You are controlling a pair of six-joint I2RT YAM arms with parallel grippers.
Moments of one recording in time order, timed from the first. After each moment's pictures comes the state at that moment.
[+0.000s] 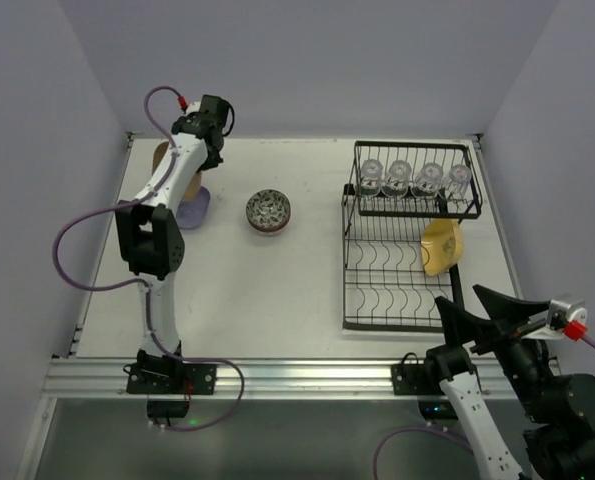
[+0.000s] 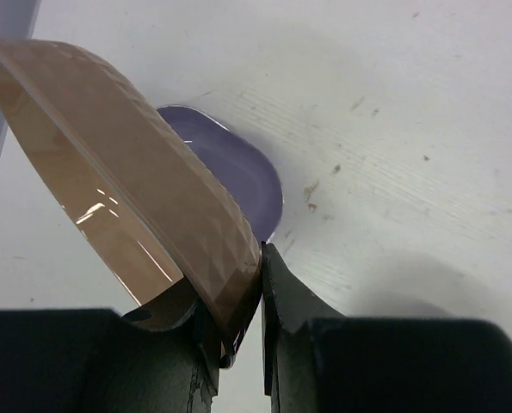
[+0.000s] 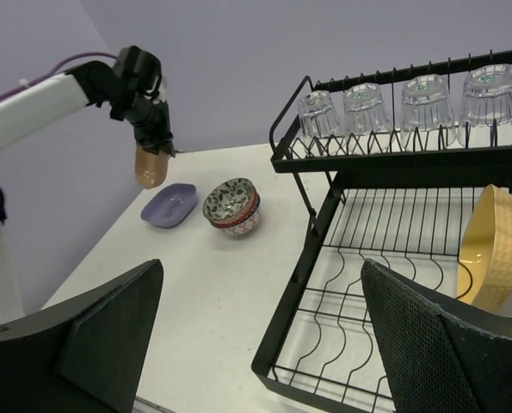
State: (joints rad) left arm -0.24 2.06 2.02 -0.94 -0.53 -0.46; right arm 0.27 0.04 1.06 -0.90 -0.07 0.39
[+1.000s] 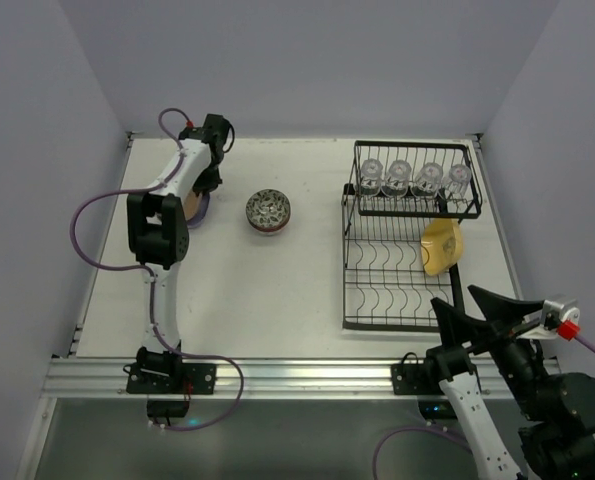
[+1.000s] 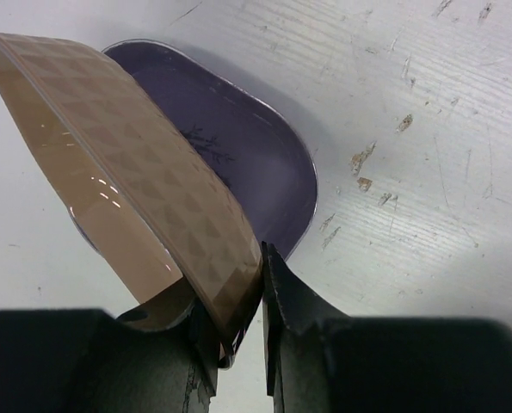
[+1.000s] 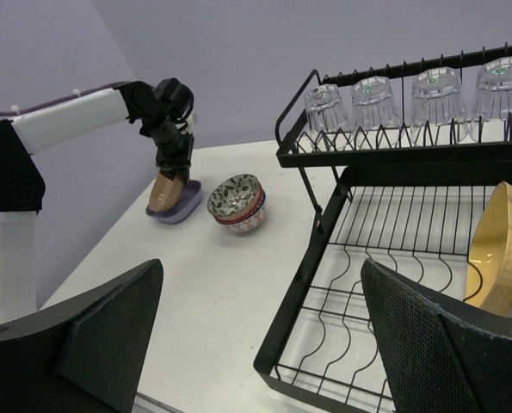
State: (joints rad) left arm -0.18 2.27 2.07 -1.06 -0.47 -0.40; right arm 0.27 0.01 1.01 -0.87 -0.10 0.40
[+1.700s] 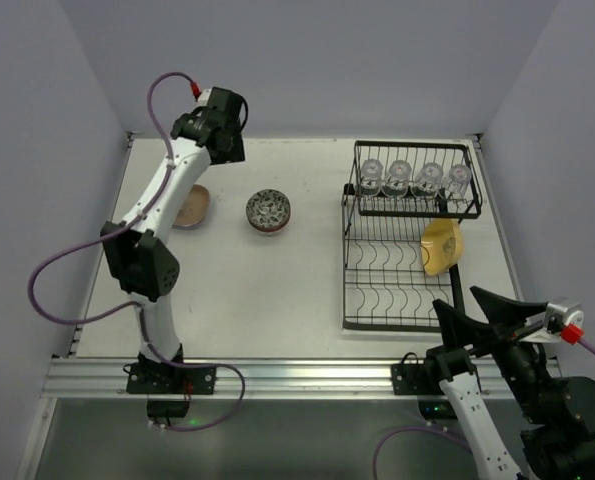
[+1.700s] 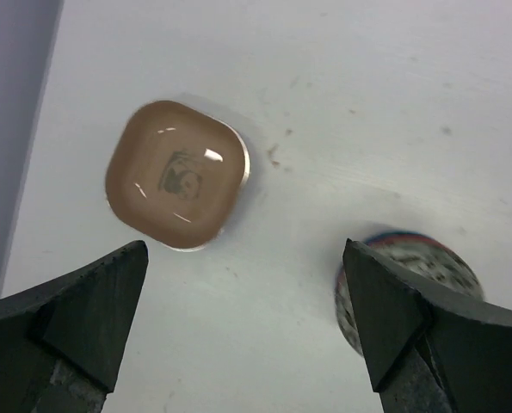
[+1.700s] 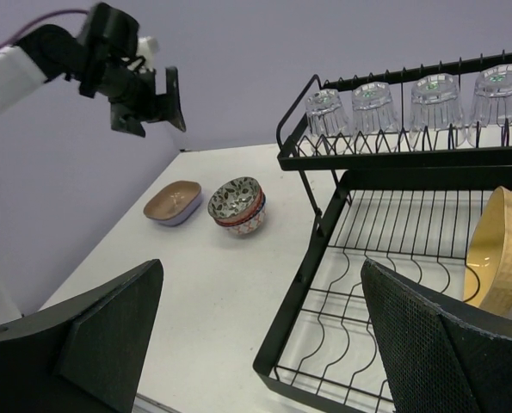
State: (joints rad) left arm -0.31 1.99 2.08 -1.07 -0.55 -0.41; right arm 0.27 0.01 1.03 -0.88 -0.10 0.39
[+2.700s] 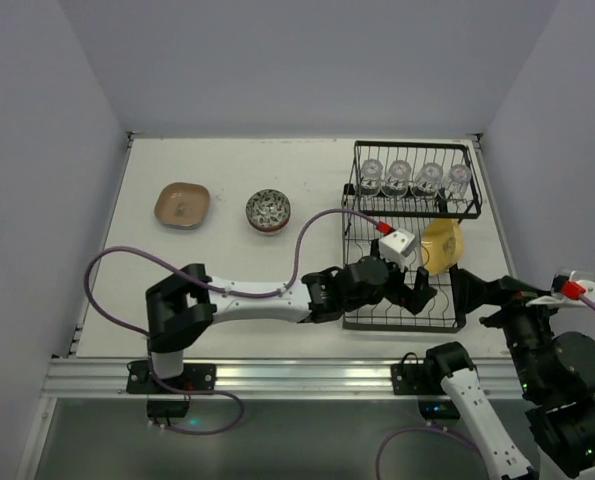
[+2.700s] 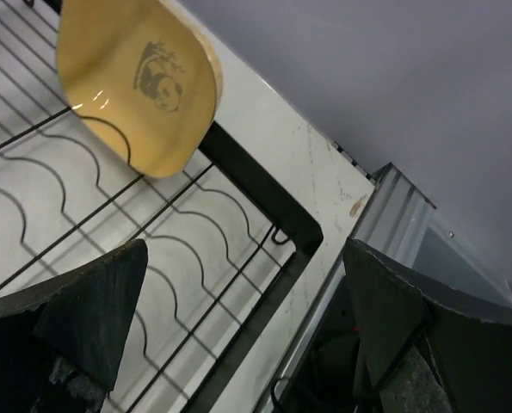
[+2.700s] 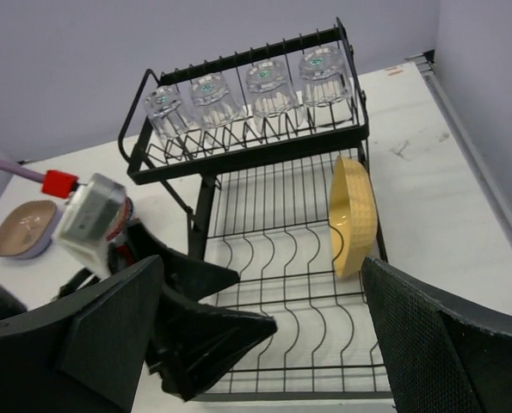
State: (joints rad) left arm -1.30 1.82 1.28 0.30 -0.24 -0.51; right arm 0.27 0.22 1.14 -1.00 0.25 0.34
